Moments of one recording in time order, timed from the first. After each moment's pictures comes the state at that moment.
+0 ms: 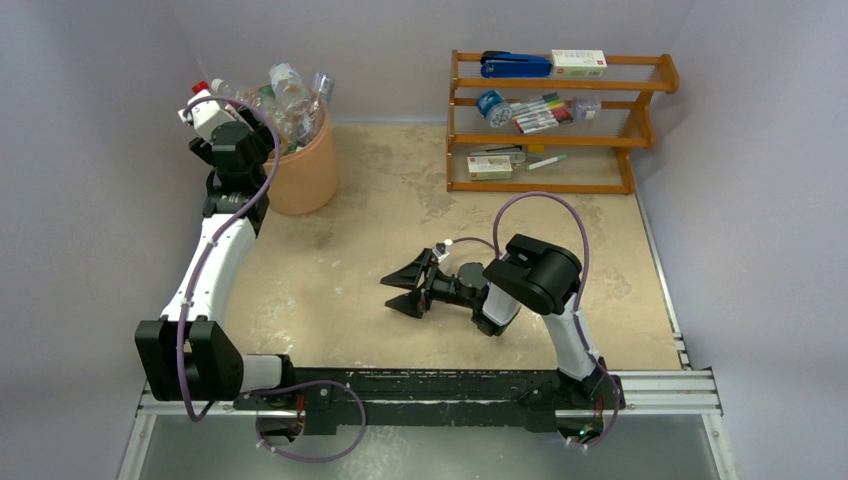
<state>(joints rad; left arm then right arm) 0.01 1.31 1.15 0.00 -0.47 -0.42 0.86 2.14 0.55 1.52 -0.41 1.72</state>
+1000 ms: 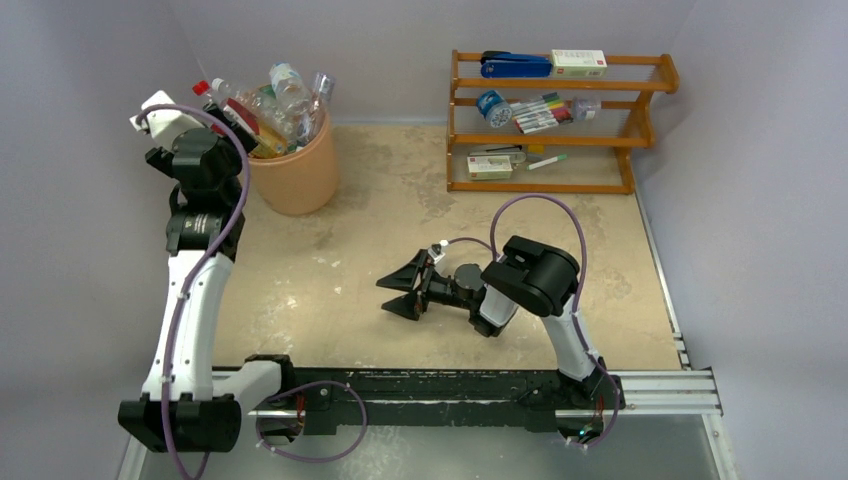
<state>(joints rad) 0.01 1.03 1.27 -0.32 -0.51 -0.42 0.88 2.14 0.56 1.51 -0.41 1.71</state>
